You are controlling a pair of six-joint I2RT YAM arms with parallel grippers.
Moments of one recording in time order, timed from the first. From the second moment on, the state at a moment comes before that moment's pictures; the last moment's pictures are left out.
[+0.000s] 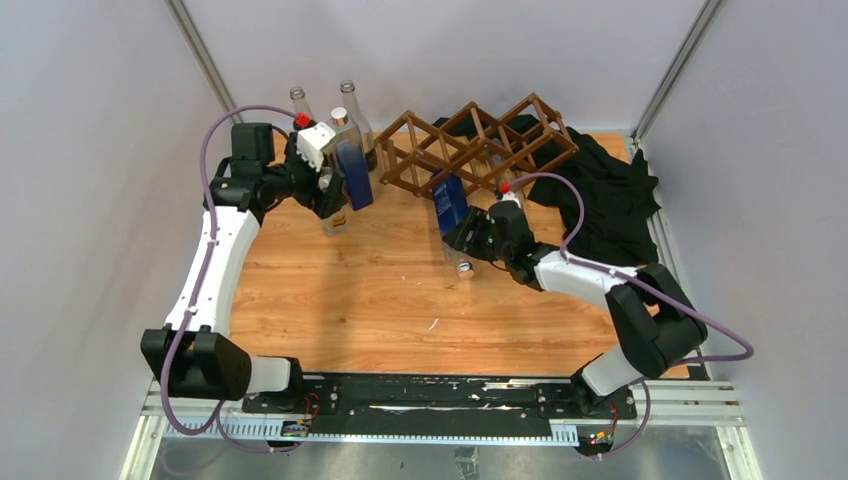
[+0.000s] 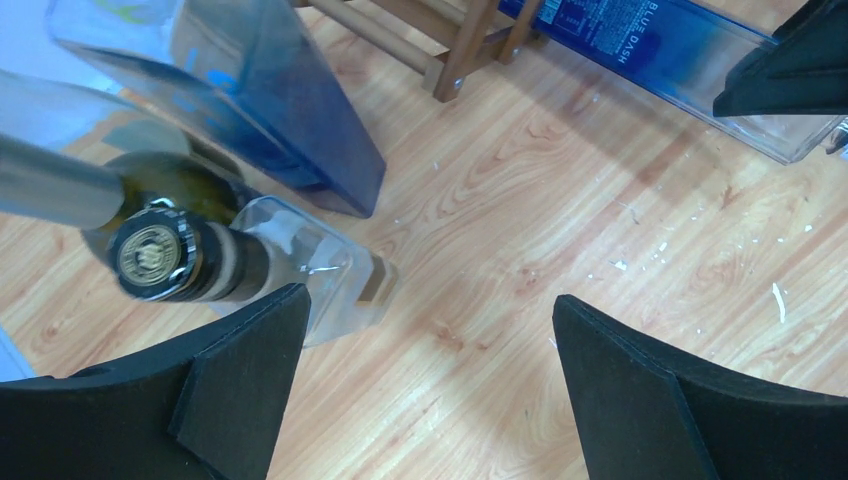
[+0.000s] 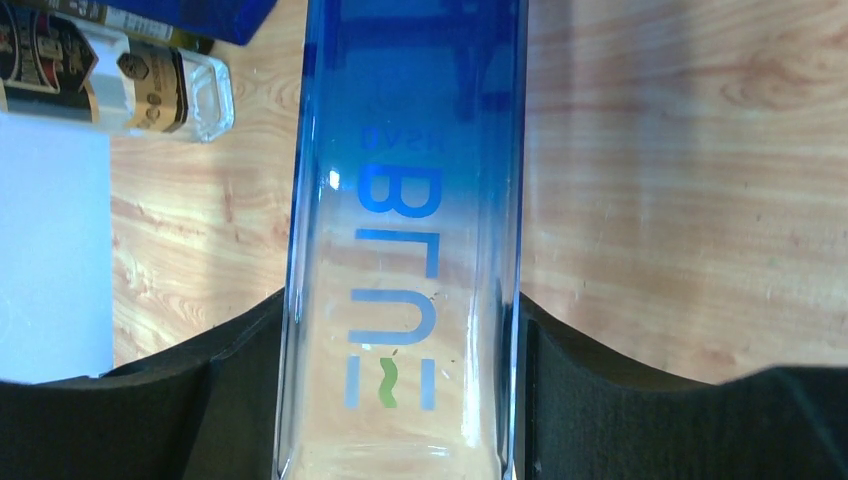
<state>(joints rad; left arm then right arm) -0.02 1.32 1.36 -0.69 0.57 0.49 0.58 1.53 0.78 0.24 -0.05 0.78</state>
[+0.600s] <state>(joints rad) -0.20 1.33 1.34 -0.70 0.46 0.55 0.64 1.12 0.61 -0.04 -0.06 0.79</state>
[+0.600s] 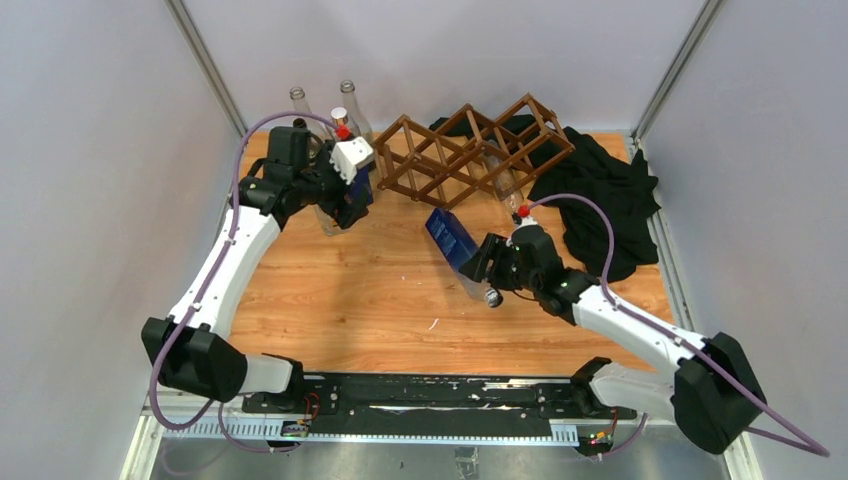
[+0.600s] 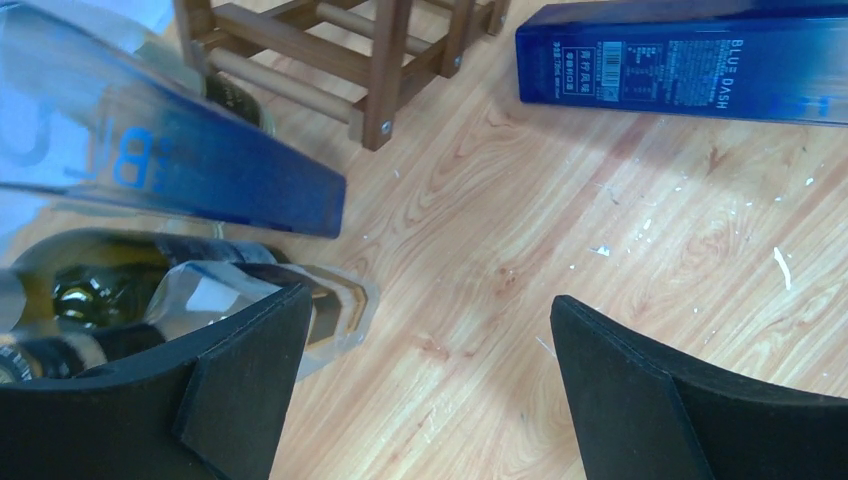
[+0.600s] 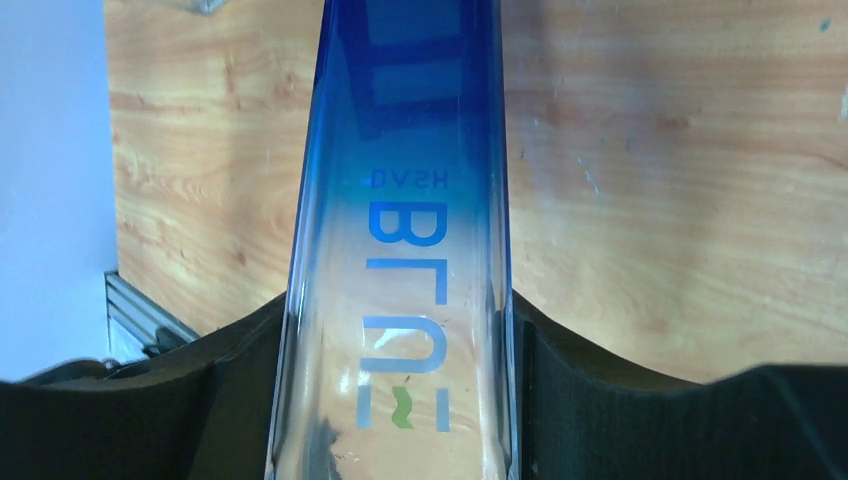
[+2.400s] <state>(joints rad) -0.85 0.96 0.87 -0.48 0.24 0.96 0.85 1.36 1.24 -0.53 -0.46 0.60</state>
